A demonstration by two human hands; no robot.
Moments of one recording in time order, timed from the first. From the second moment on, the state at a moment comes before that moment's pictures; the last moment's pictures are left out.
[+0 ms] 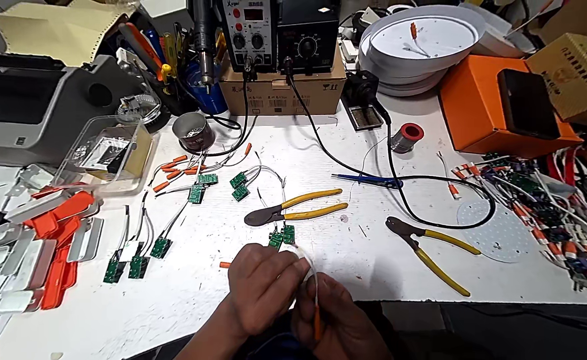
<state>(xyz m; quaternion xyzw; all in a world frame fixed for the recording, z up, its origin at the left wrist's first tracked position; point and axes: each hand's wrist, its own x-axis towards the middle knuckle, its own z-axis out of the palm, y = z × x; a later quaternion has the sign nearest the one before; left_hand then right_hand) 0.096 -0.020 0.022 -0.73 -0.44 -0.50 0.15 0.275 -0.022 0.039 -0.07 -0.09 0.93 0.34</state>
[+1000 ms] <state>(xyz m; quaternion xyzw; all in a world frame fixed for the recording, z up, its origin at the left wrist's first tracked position) 0.033 0.012 0.023 -0.73 -0.42 -0.53 0.02 0.245 0.293 0.080 -0.44 -0.22 0.55 0.67</state>
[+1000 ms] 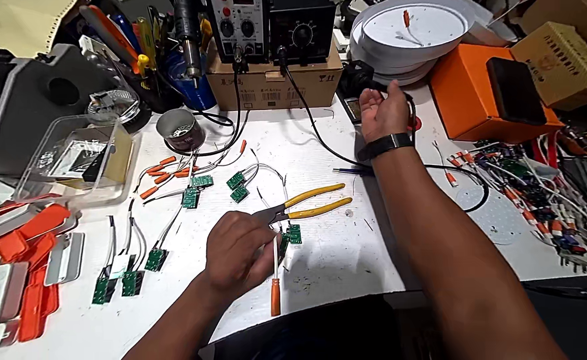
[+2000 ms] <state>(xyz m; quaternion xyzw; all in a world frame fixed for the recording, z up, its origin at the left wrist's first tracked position) 0.035 0.001 0.017 -0.76 -0.43 -0.49 -0.04 0.398 0.080 0.030 -0.34 -0.29 0.61 0.66</state>
